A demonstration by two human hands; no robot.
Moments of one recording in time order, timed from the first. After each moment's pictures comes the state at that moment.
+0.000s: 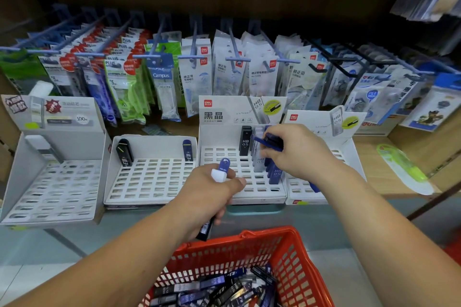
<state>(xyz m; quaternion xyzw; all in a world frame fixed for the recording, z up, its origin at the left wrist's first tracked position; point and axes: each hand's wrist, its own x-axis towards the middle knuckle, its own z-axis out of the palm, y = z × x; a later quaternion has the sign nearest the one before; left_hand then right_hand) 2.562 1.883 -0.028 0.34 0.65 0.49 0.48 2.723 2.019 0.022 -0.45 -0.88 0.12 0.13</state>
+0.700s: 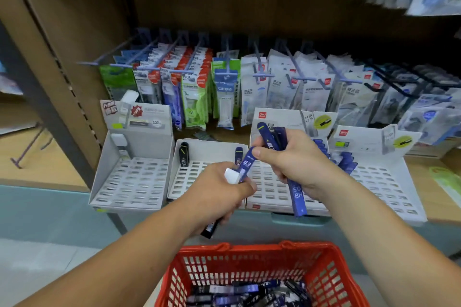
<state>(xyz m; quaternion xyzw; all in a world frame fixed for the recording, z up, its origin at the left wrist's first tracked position) 2.502 1.827 0.007 0.41 0.67 0.46 0.42 2.634 1.944 0.043 -0.36 -0.71 0.54 0.26</state>
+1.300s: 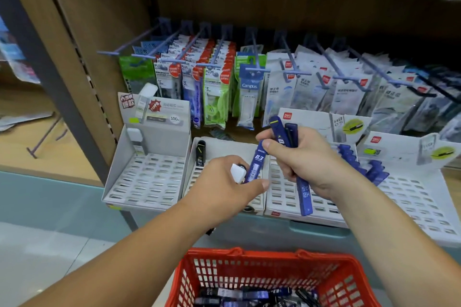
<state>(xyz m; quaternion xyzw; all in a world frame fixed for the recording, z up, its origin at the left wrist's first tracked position) 2.474 1.822 0.008 0.43 0.71 0.45 0.33 2.603 1.957 0.034 -0.32 -0.72 0.56 0.26</state>
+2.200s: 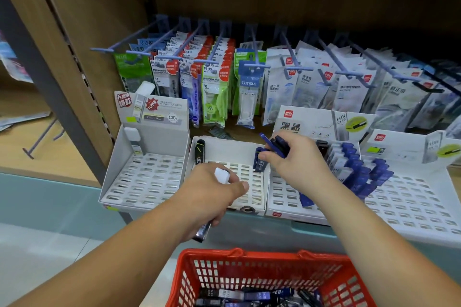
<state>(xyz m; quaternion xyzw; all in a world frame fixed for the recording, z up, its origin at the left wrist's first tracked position) 2.457 1.822 -0.013 0.31 0.72 0.47 0.40 2.593 1.980 -0.007 -0.38 -0.84 0.29 0.26</state>
